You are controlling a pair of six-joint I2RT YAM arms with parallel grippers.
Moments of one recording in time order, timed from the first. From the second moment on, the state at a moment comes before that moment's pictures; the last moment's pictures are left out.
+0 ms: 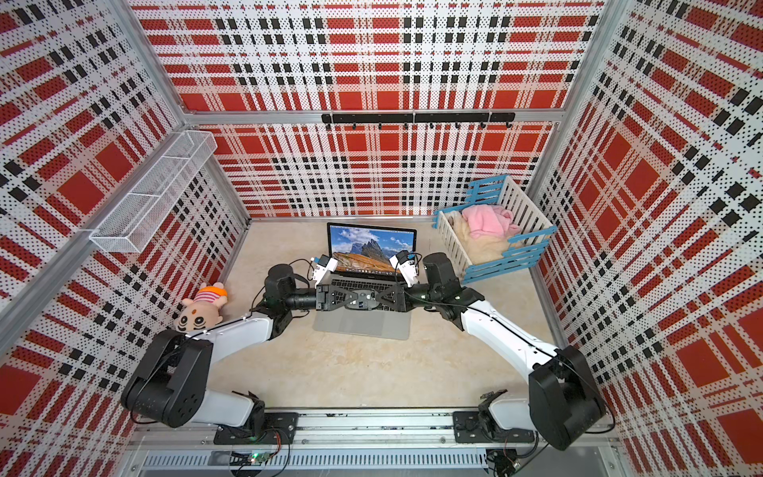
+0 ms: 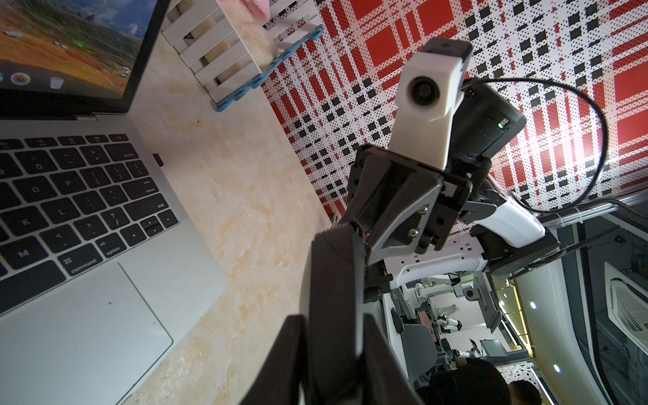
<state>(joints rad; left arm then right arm) -0.29 1.45 0.61 0.62 1.17 -0.86 0.53 1.33 0.89 -0.11 -0.75 0.42</state>
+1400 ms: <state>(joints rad) -0.15 1.51 0.54 0.60 1.01 -0.93 0.54 1.29 0.98 -0.39 -0.47 0.29</state>
